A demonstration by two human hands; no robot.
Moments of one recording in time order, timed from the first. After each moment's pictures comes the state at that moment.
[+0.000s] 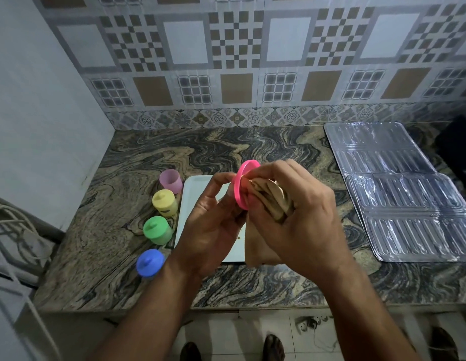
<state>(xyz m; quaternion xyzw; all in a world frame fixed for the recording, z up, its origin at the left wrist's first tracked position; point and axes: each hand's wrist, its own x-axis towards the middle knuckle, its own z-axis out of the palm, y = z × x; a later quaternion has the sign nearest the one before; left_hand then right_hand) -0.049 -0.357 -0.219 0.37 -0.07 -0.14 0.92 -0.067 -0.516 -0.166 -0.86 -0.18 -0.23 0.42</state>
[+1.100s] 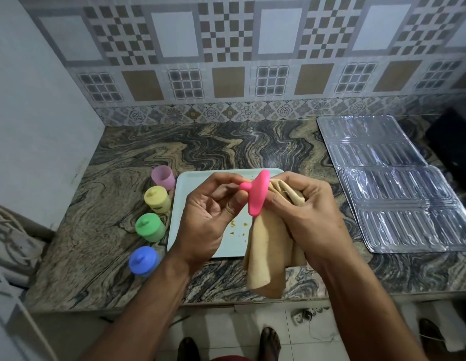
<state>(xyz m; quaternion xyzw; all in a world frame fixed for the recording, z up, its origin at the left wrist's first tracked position) -0.047 -0.365 -0.223 0.59 -0.12 0.00 0.80 -0.064 -0.537 -0.189 -0.63 -0.01 0.01 0.78</state>
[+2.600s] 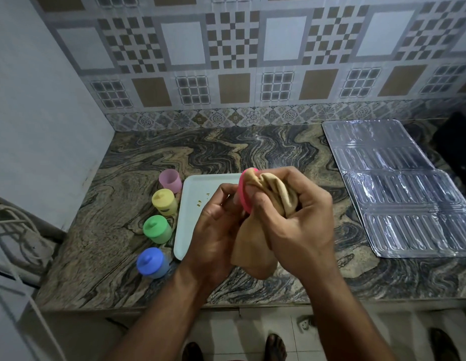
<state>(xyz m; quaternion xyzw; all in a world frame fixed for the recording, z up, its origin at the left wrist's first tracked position) -0.061 -0.373 -0.237 0.44 0.03 -0.13 0.89 -0.077 -0.508 -0.182 -0.73 -0.06 -0.17 0.66</state>
